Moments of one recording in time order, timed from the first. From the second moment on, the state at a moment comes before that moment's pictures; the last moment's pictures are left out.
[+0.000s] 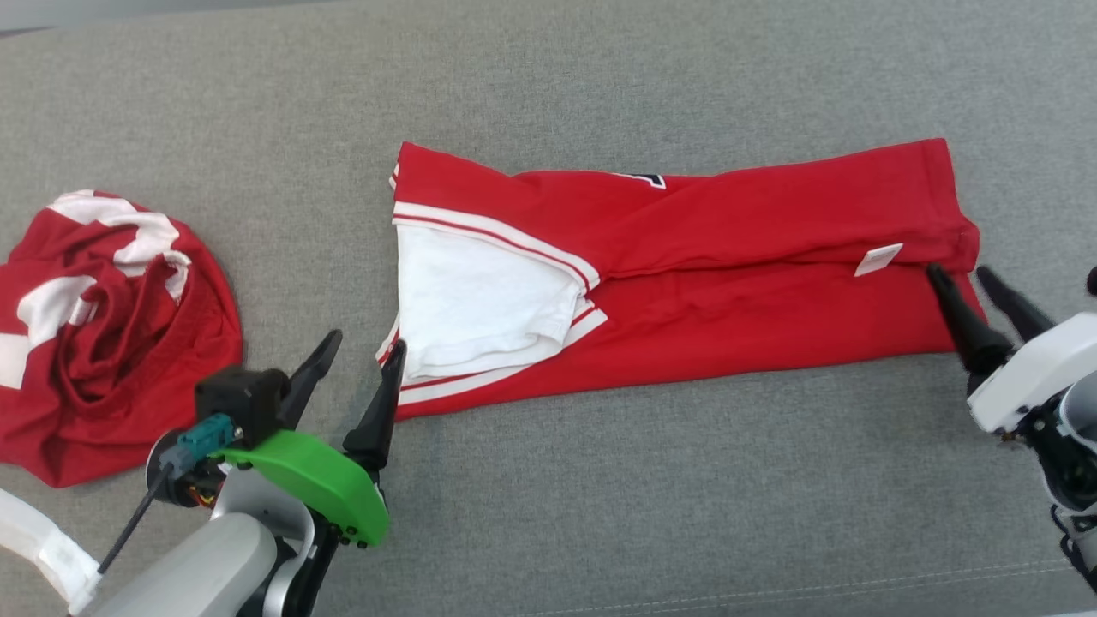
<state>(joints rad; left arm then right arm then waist) -0.47 0.60 -0.90 0.07 -0.98 0.27 -0.17 -0.32 -0.51 0.14 0.29 0.86 0.13 0.12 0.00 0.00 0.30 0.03</state>
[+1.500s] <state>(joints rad) -0.01 0.12 -0.43 0.06 -0.29 0.16 -0.26 -0.56 -0.48 0.19 0.94 0.74 0.13 -0.12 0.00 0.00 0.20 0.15</state>
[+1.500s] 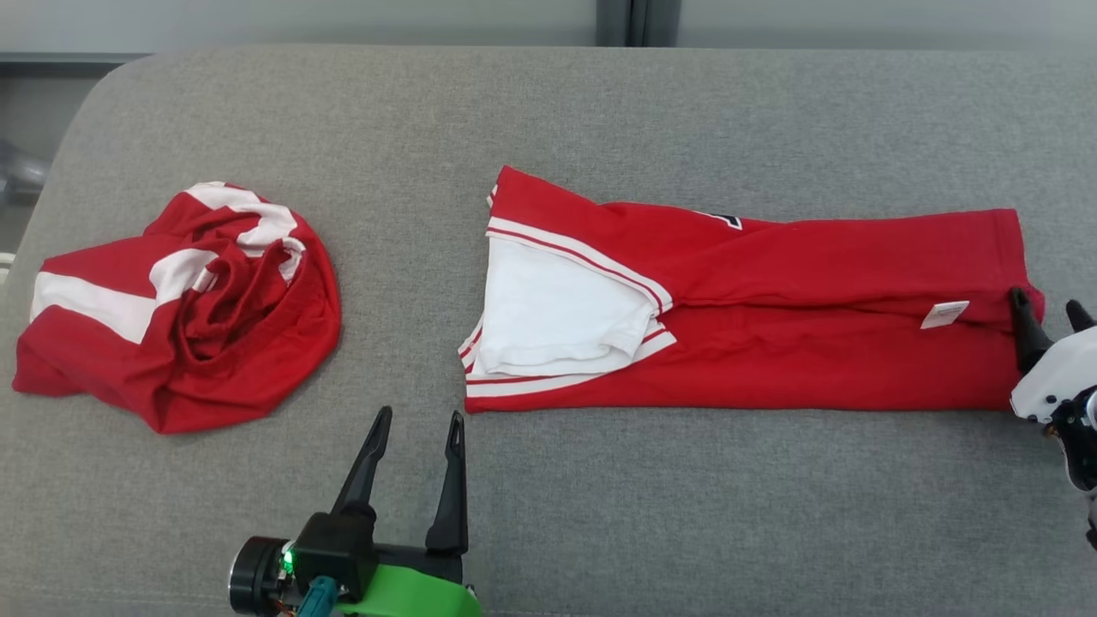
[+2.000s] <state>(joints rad) -0.01 0.07 -0.37 0.07 -0.23 0.11 -0.26 -0.58 -0.46 0.20 1.02 0.75 0.13 -0.04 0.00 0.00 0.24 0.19</state>
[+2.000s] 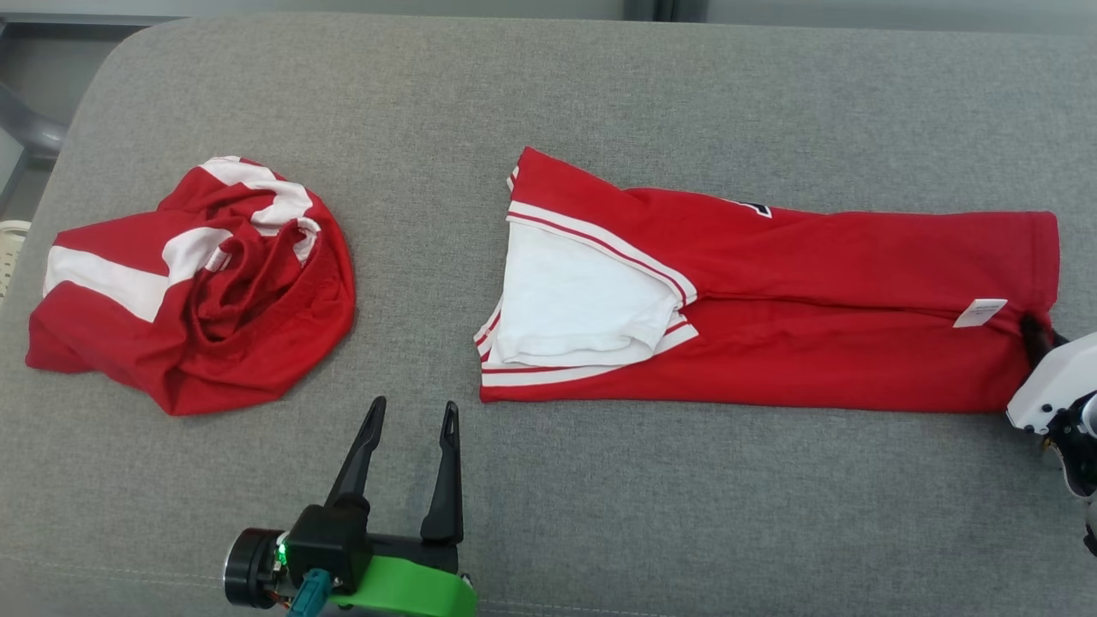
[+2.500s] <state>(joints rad) -0.02 0.06 -0.33 0.08 -0.19 0.07 -0.26 -0.64 -0.64 0.26 1.02 0.59 0.13 -0.11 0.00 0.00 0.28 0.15</state>
